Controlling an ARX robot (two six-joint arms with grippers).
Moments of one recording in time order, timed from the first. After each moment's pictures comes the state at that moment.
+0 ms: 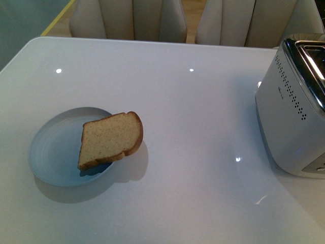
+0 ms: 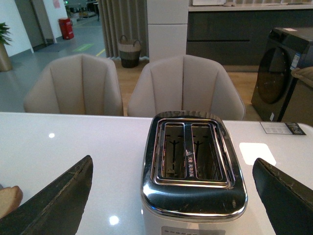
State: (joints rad) left arm 0.14 1.16 0.19 0.61 0.26 -0.49; right arm 0.00 0.01 0.02 0.00 0.00 0.00
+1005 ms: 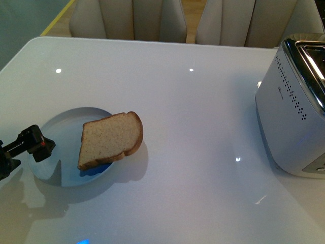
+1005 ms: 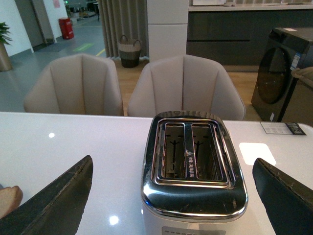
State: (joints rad) left arm 0.13 2.36 0.64 0.87 0.23 -0.35; right arm 0.00 0.01 0.02 0.00 0.00 0.00
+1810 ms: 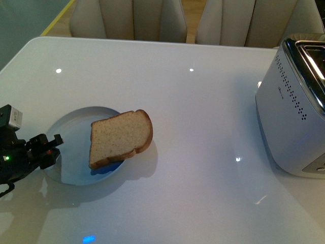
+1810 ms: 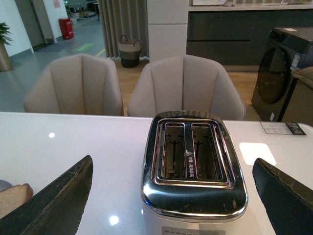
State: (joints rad) left arm 0.05 2.41 0.71 0.79 0.21 -0.36; right arm 0.00 0.01 0.02 0.00 0.00 0.00
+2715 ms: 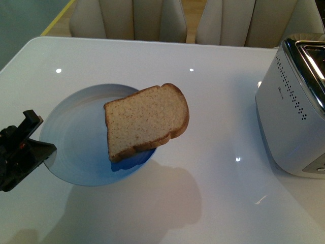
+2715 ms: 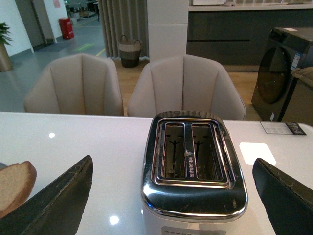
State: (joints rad) left arm -0.07 1.97 0.38 0.84 0.25 -0.75; right arm 0.00 0.01 0.02 0.00 0.00 0.00
